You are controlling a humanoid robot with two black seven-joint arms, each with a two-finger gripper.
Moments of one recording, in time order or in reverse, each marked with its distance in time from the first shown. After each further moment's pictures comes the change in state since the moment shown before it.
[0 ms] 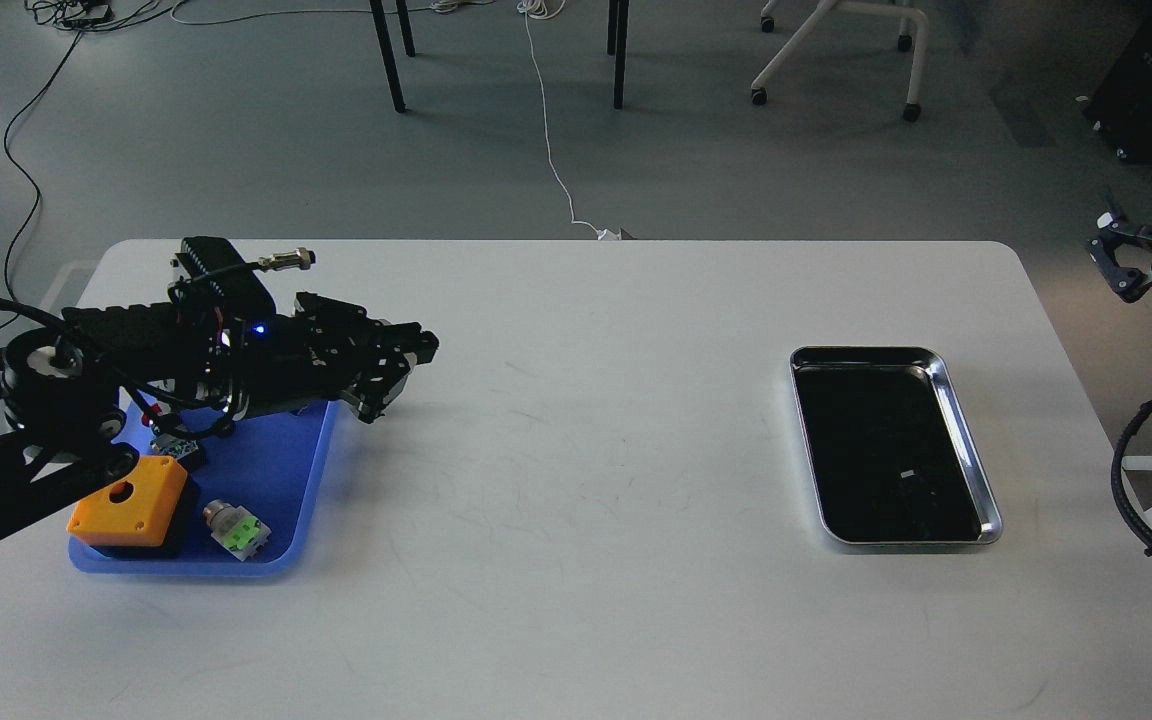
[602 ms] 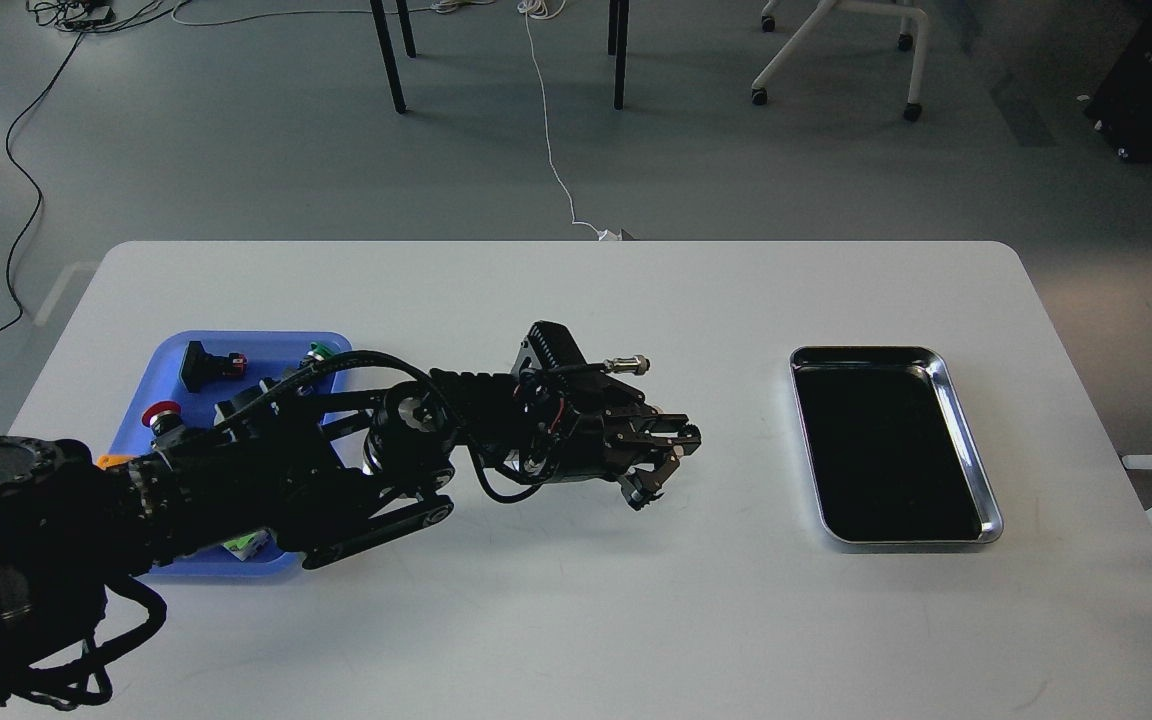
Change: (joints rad) left arm -0.057 -0.634 0.134 0.338 0.096 -0.006 0.053; right arm -0.133 -0.097 0.001 0.001 0.000 0.000 0.040
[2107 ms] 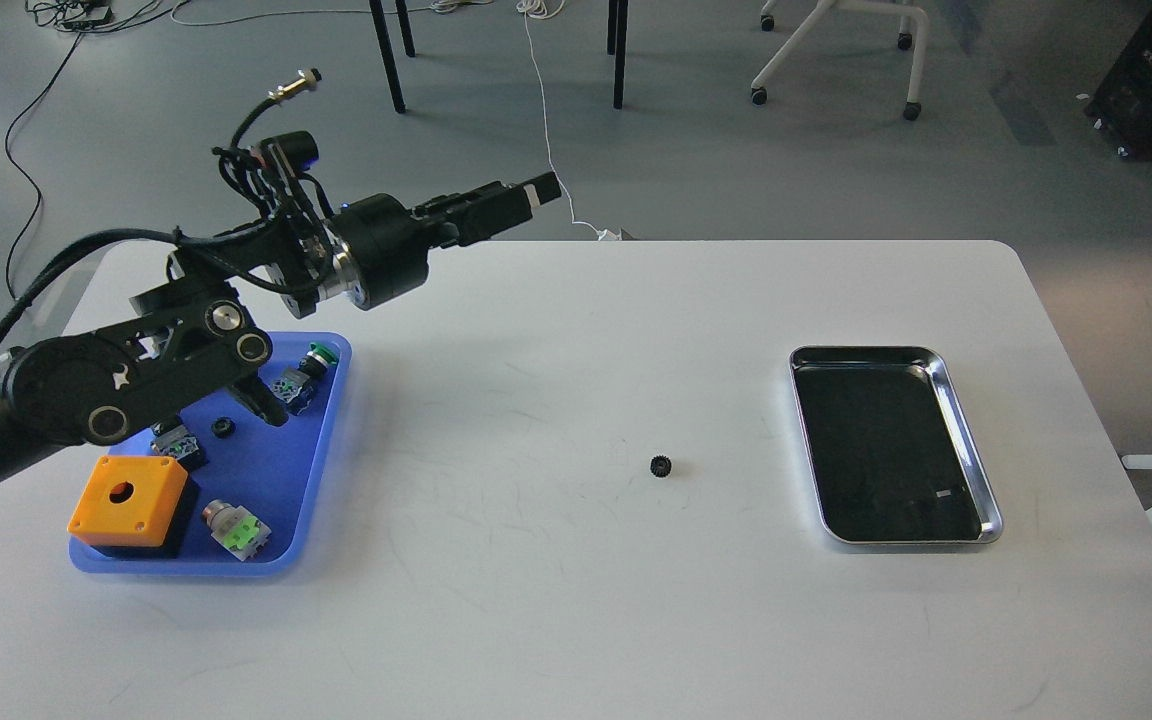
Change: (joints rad) left arm 0.004 0.470 -0.331 -0.210 -1.011 -0.031 -0.028; right arm 0.178 -0.028 -0.011 0.031 -0.249 0.000 -0.004
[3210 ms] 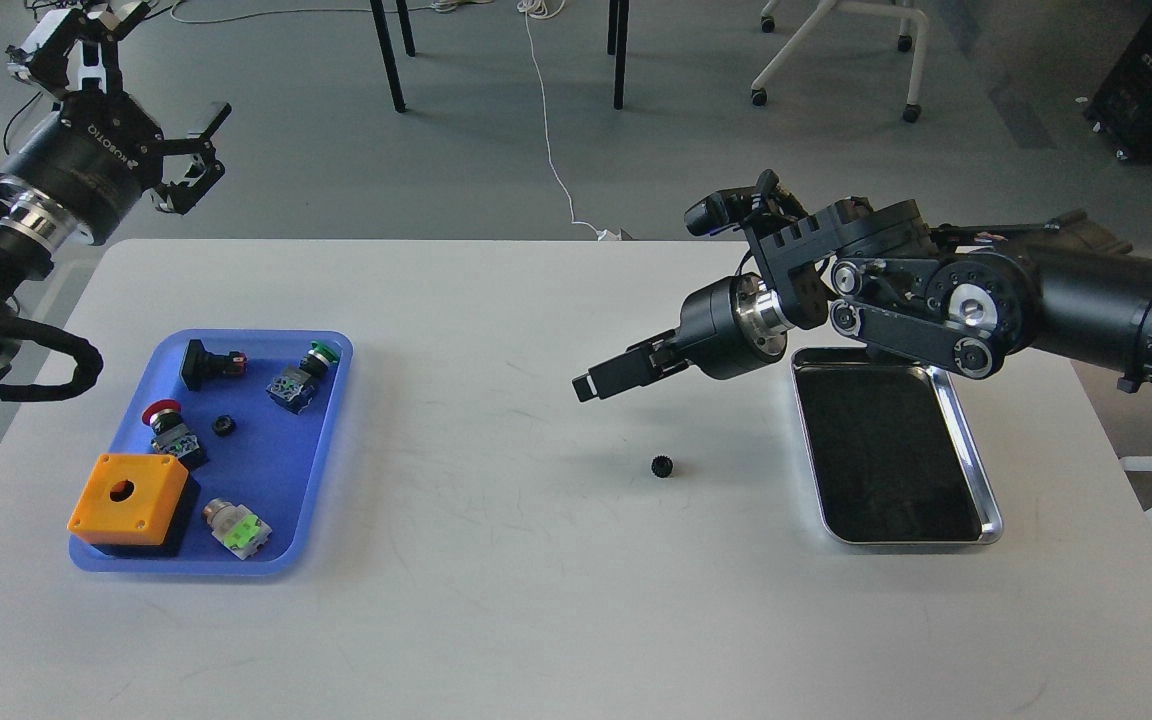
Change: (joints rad) left arm 0.138 0.176 -0.149 0.260 -1.040 -0.351 -0.063; right arm 0.844 0.711 -1.128 0.026 -1.238 0.000 0.059
